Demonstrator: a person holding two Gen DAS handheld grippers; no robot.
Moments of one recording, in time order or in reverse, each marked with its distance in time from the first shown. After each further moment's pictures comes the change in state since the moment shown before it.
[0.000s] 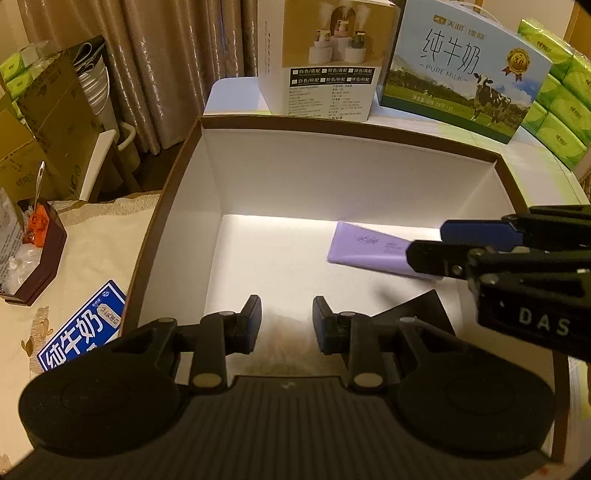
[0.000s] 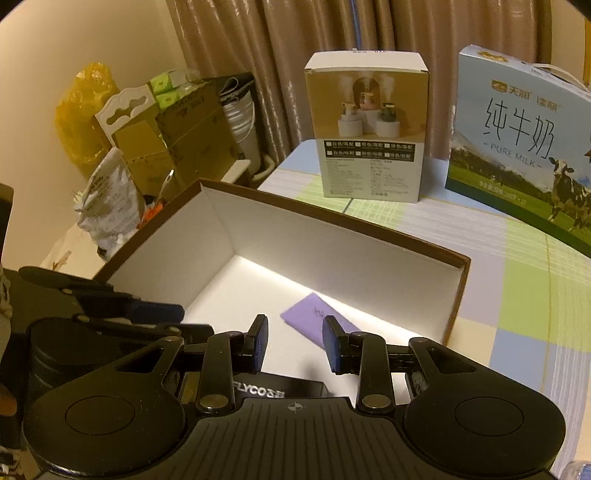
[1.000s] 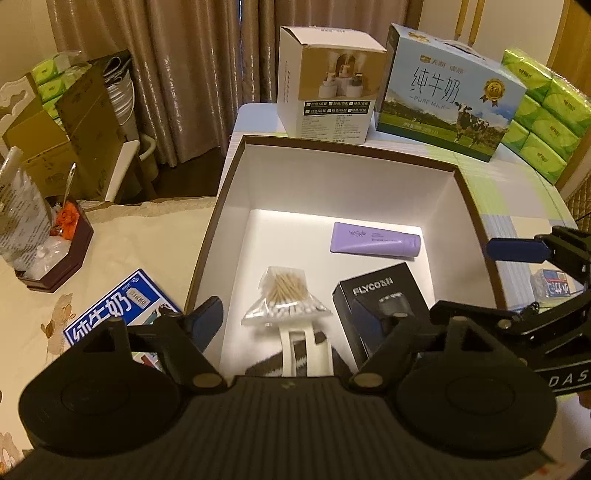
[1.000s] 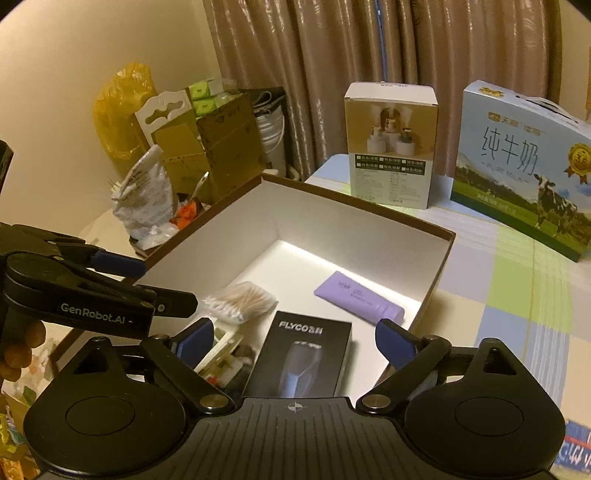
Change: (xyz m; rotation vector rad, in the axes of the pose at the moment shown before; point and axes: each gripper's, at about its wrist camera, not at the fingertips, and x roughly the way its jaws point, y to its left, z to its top) left arm -0.094 0.004 -0.040 -0.042 -0.073 0.025; right arm -0.082 0.034 -0.046 -0.067 -0.067 0.048
